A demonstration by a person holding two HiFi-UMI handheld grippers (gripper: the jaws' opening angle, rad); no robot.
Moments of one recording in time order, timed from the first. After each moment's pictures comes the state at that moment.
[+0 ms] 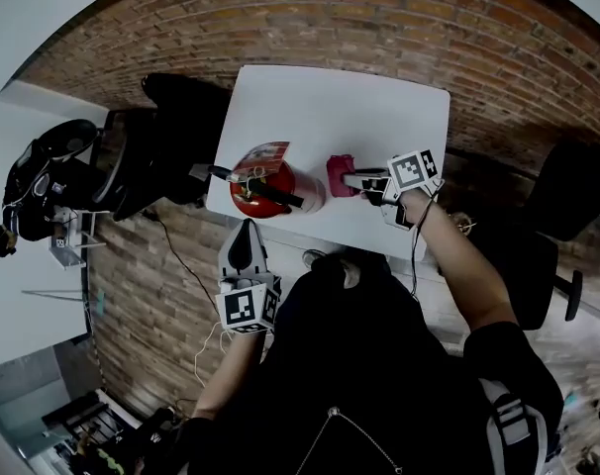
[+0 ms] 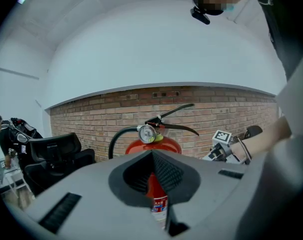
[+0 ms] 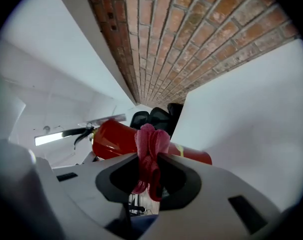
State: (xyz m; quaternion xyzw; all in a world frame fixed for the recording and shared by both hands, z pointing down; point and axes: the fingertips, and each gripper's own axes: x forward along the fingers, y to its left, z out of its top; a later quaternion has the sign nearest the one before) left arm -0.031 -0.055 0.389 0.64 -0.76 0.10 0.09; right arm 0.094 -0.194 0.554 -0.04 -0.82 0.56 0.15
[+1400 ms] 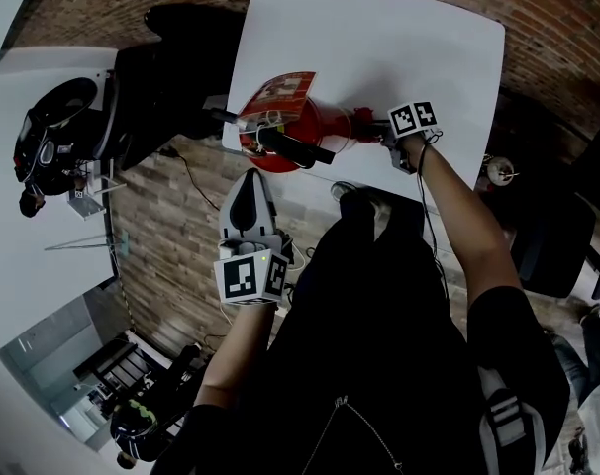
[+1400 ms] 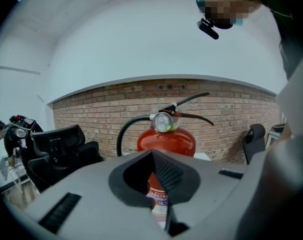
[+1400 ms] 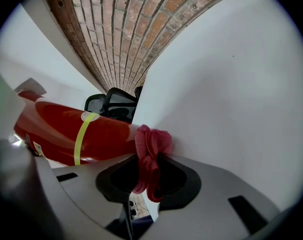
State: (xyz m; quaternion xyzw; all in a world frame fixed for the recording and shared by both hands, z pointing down) left arm -0.061 -0.053 0.414 0.62 -0.76 0.12 0.14; right arm 0.032 -0.162 0.784 0.04 -0.76 0.58 0.27
